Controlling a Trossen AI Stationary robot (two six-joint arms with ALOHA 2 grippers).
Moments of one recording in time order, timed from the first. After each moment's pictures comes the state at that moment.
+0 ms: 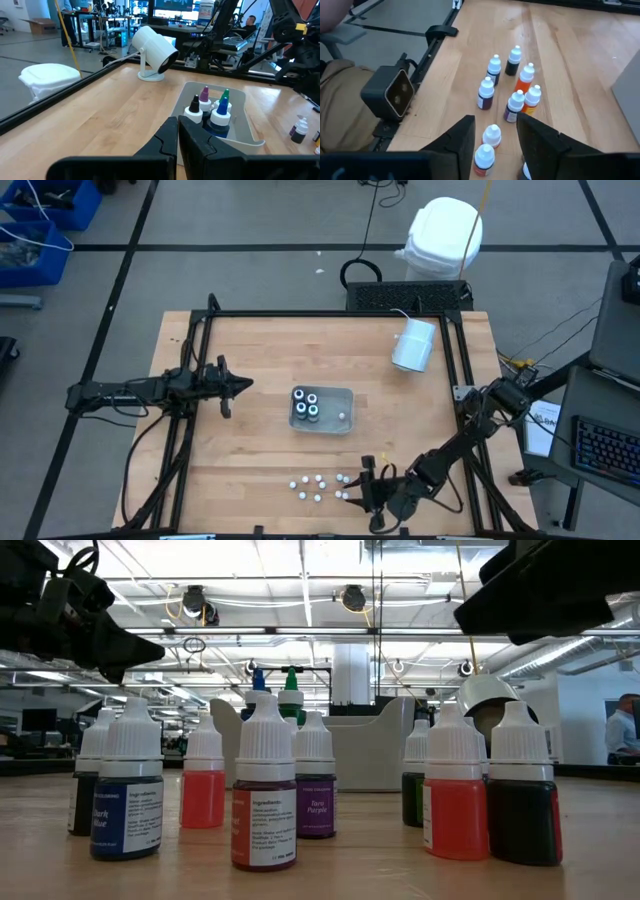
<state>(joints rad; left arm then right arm) 0.05 0.14 0.01 0.06 -0.13 -0.10 0.77 1.86 0.93 0.36 0.57 0.31</state>
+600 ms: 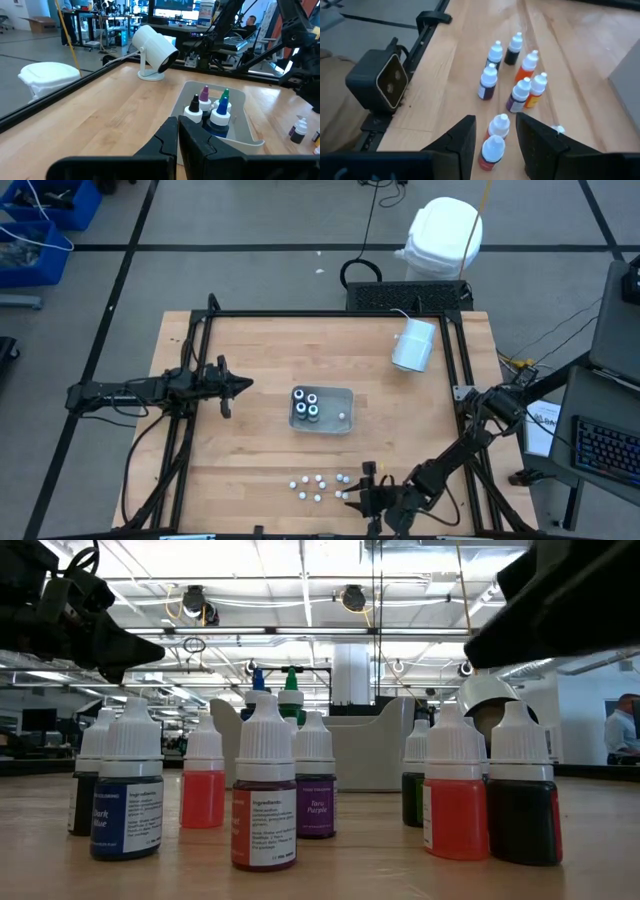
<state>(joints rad) 0.05 0.14 0.01 0.05 -0.13 -0.11 0.81 1.95 1.01 0.28 0.68 0.35</state>
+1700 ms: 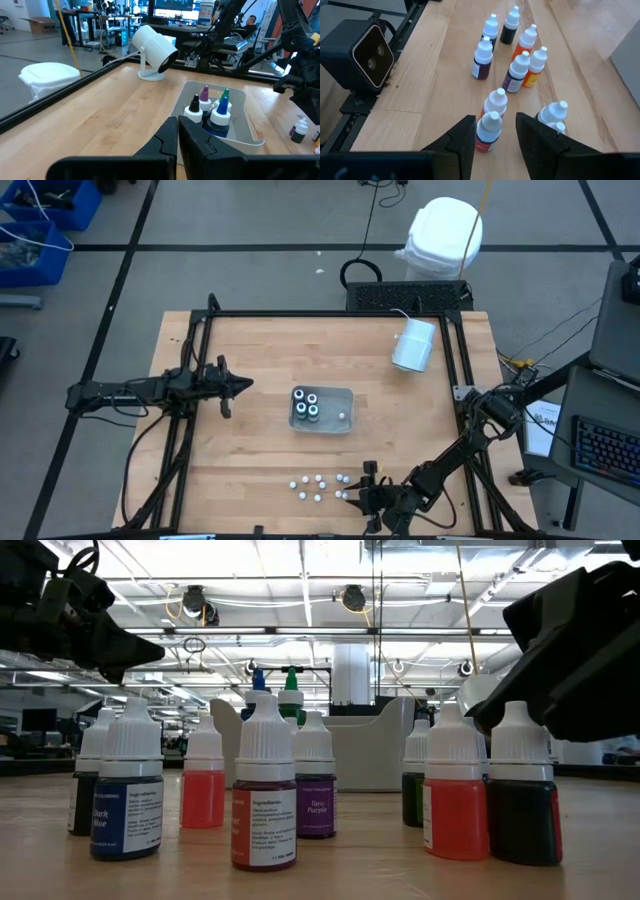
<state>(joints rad) 0.05 0.14 0.01 0.05 -0.13 -0.11 0.81 1.98 1.01 0.23 0.68 0.42</state>
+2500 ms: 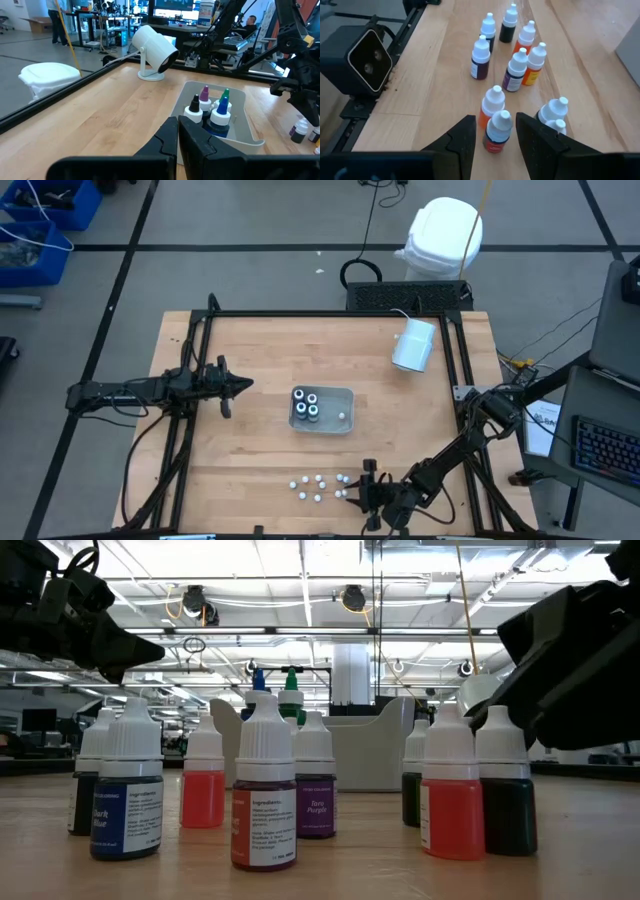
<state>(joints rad) 0.05 0.14 0.01 0.05 -0.13 -0.11 0.80 1.98 0.98 0.31 0.65 0.43</state>
